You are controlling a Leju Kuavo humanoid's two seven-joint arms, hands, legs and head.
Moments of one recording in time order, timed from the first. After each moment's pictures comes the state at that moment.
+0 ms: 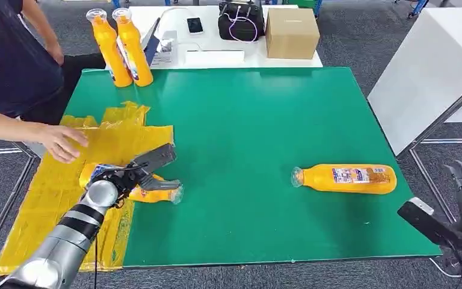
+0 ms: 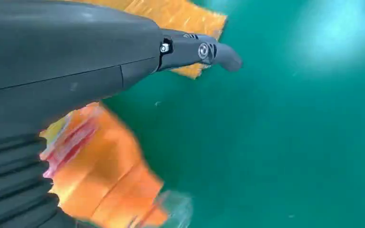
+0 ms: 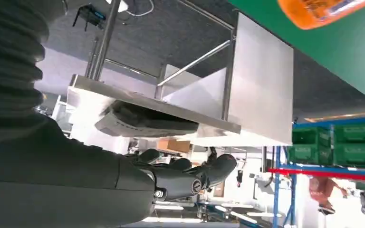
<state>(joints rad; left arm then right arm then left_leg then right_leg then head) -0.52 0.08 -0.31 -1.02 -0.46 -0.36 0.15 0.22 -0.54 -0.28 -1.72 0.84 0.16 0.05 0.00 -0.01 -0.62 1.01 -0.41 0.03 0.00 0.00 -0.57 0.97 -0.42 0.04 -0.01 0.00</state>
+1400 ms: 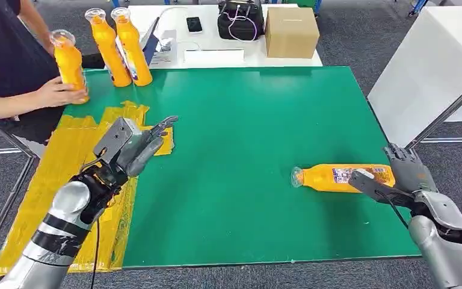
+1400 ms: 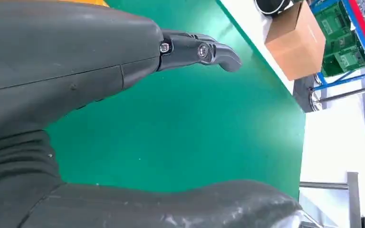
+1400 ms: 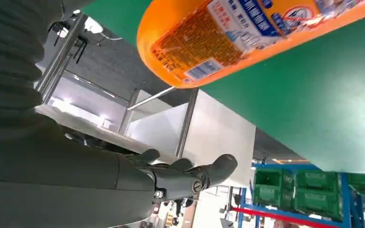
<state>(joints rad) -0.42 0.16 -0.38 -1.46 0.15 -0.29 0.19 -0.26 -0.50 0.14 -1.20 0.86 0.13 0.03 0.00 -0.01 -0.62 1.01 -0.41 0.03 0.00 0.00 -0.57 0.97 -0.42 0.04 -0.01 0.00</state>
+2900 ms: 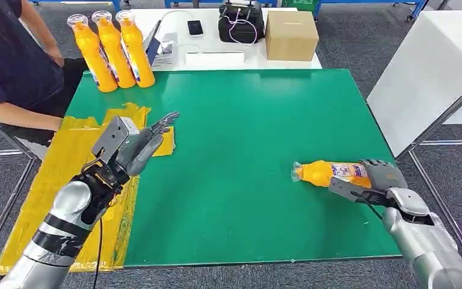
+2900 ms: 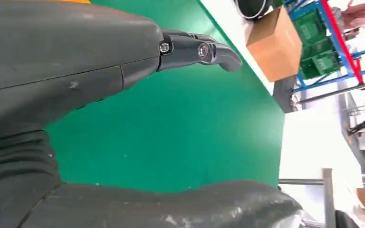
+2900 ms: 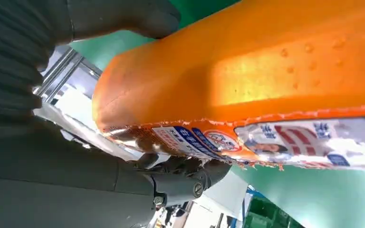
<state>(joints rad) -0.43 0.16 -0.40 -1.47 0.18 -0.26 0.16 -0.48 -0.40 0.34 -0.67 0.99 0.08 -0.01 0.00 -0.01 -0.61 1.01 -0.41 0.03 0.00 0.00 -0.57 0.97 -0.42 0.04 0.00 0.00</state>
